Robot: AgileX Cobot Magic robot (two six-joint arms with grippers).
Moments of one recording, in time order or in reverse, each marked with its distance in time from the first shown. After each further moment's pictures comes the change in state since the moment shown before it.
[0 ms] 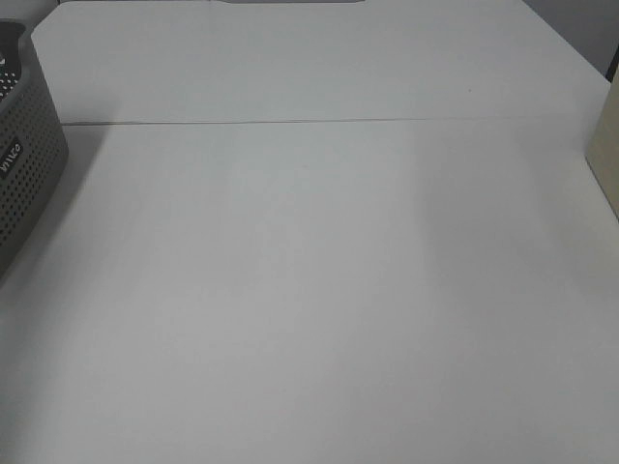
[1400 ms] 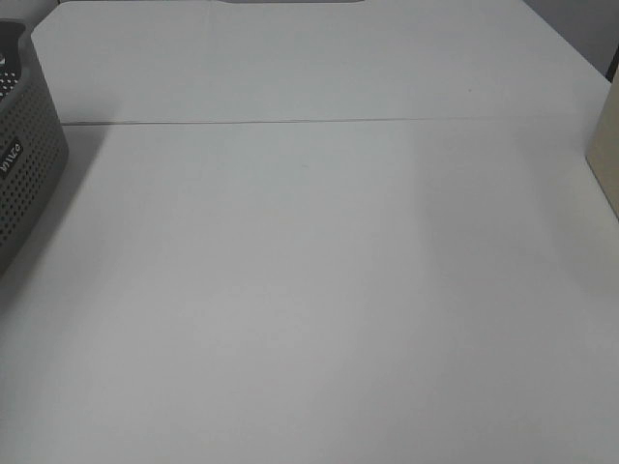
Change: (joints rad) left arm 0.227 0.702 -0.228 0.014 -0.336 -0.393; right arm 0.000 0.000 0.000 -0.003 0.000 0.006
